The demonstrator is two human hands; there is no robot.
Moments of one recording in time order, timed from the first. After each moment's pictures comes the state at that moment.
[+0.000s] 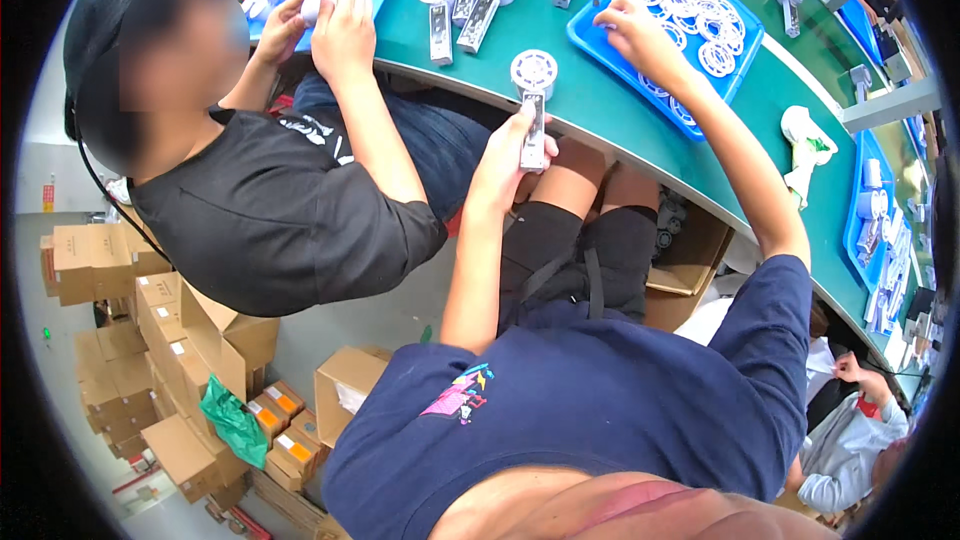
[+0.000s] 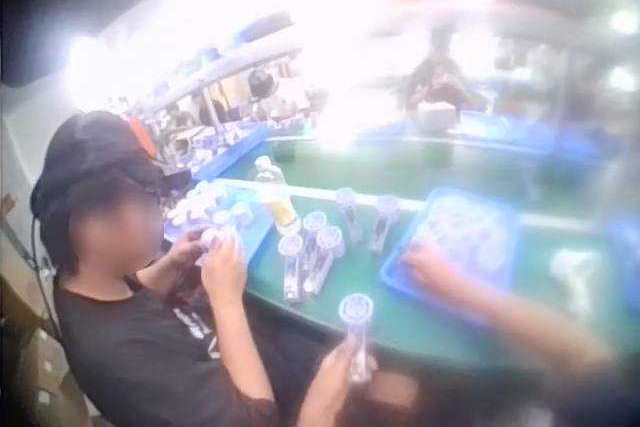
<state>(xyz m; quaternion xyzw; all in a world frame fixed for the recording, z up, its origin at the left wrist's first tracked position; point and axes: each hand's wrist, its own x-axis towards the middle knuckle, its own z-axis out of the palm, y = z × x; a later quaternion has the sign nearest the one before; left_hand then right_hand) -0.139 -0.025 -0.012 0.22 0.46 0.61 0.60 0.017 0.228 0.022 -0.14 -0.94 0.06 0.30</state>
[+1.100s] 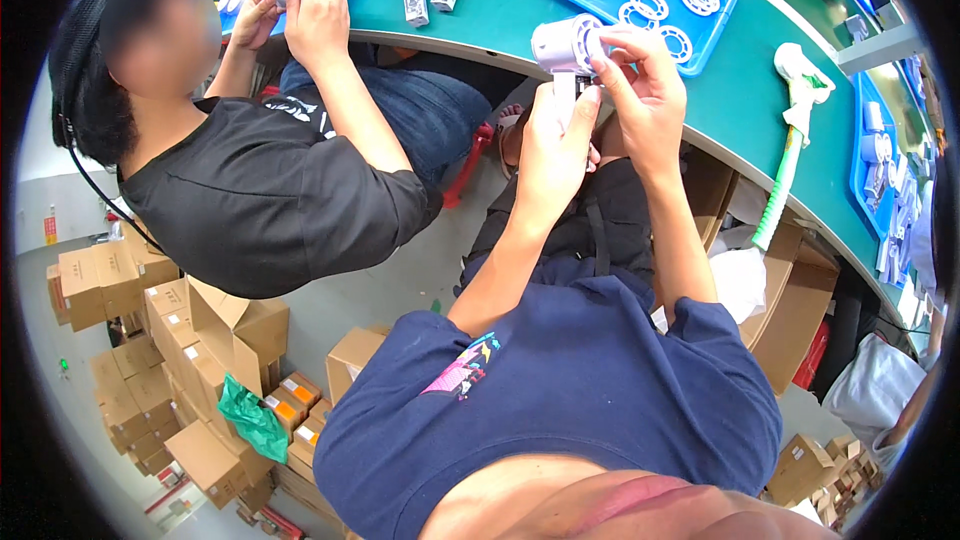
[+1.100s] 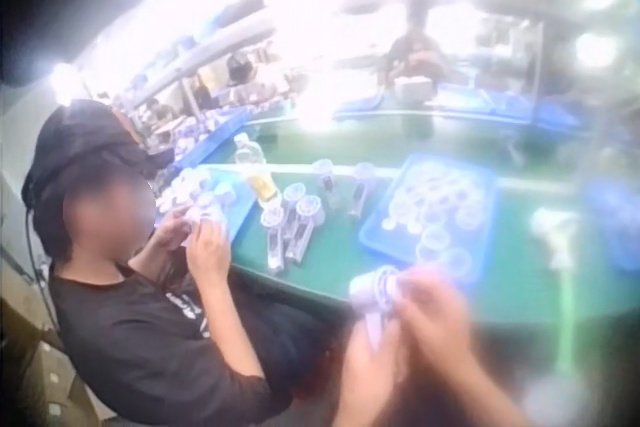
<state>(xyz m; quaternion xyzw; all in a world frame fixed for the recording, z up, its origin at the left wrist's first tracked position) -0.045 -0.057 0.056 0.31 0.54 0.64 0.46 0.044 0.030 0.046 -0.25 -0.65 0.44 0.56</state>
